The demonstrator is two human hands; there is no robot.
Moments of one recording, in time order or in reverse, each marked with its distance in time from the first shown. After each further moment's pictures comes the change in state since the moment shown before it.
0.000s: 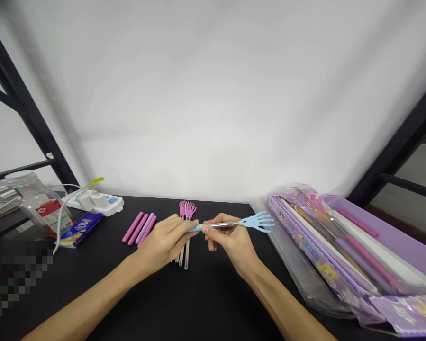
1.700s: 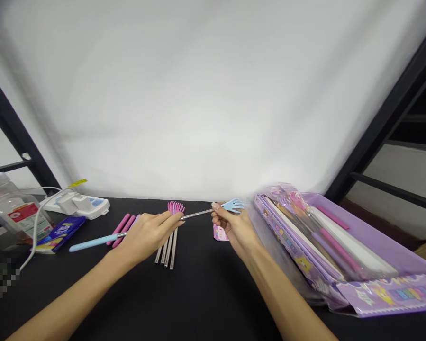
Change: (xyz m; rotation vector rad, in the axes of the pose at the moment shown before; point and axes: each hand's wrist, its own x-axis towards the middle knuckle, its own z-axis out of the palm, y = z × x) left_hand 0.014 -0.016 -0.011 0.385 -0.209 -0.007; right_hand 0.022 -0.017 -0.048 0.165 0.275 0.050
